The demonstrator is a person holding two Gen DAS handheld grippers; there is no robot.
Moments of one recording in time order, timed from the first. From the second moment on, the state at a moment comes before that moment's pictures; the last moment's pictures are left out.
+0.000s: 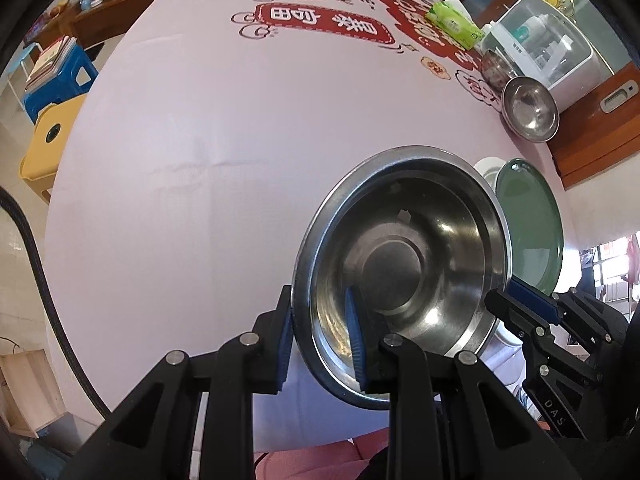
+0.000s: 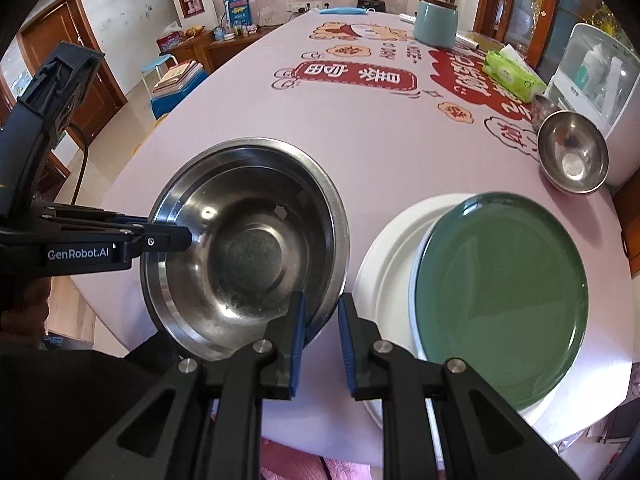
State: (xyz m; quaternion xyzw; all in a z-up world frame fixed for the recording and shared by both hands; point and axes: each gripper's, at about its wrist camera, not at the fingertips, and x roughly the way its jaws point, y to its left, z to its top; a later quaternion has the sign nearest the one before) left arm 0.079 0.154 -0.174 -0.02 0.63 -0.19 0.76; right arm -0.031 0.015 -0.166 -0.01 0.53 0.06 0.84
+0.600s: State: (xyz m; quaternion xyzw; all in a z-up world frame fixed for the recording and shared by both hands) left arm 0.093 0.166 -0.149 -0.04 0.58 -0.20 0.79; right arm -0.030 0.013 -0.160 -0.03 0.52 0.04 0.86
